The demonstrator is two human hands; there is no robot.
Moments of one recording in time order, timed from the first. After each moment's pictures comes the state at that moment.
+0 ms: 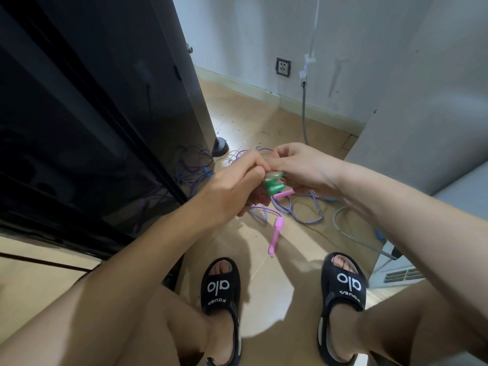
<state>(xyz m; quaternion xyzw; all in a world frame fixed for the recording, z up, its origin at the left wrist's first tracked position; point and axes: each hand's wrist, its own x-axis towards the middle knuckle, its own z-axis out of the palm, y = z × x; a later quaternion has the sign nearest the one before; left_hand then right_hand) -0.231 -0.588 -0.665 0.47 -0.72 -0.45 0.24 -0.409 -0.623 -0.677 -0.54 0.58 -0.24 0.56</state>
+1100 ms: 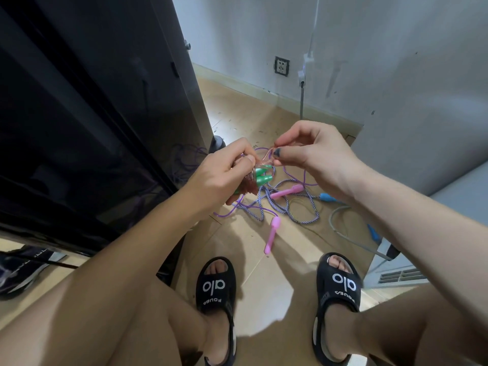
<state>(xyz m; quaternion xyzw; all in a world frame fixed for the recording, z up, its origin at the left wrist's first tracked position) -0.225 -0.614 -0.671 0.47 -0.71 -0.44 0.28 -0.423 -0.615 -0.665 -0.49 0.55 -0.46 0.50</state>
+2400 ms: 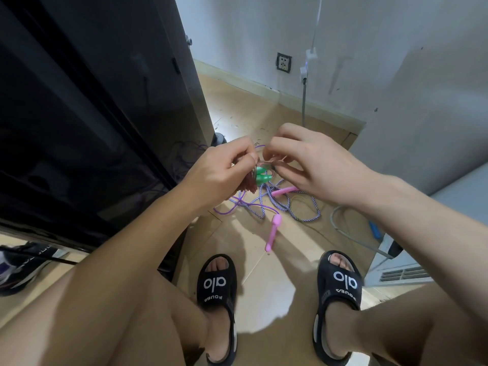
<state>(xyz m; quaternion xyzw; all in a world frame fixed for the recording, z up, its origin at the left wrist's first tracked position) -0.225 -0.613 -0.666 0.48 -0.75 -0.38 0.26 -0.433 -0.608 -0.669 -0.88 0.41 -0.23 0.08</state>
